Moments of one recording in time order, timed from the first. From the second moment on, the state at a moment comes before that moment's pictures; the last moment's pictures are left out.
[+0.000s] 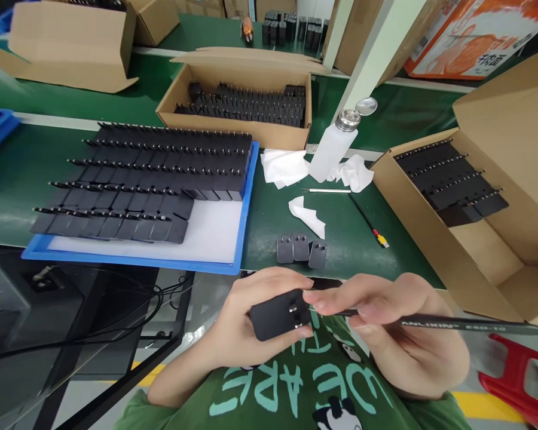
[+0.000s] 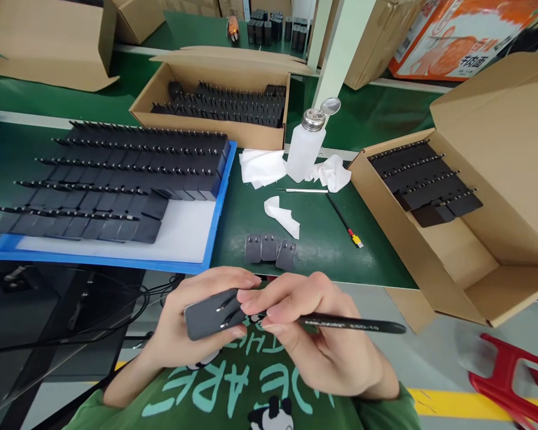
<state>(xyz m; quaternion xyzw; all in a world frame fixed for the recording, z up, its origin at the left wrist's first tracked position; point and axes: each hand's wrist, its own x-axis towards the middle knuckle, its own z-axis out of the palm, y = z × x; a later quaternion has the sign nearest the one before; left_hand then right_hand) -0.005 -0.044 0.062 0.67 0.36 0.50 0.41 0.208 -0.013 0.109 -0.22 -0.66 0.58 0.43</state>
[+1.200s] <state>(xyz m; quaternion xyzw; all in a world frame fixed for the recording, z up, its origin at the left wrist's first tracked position) -0.003 -0.042 0.060 0.66 0.36 0.48 0.45 0.210 -0.012 0.102 -0.24 -0.67 0.56 0.42</state>
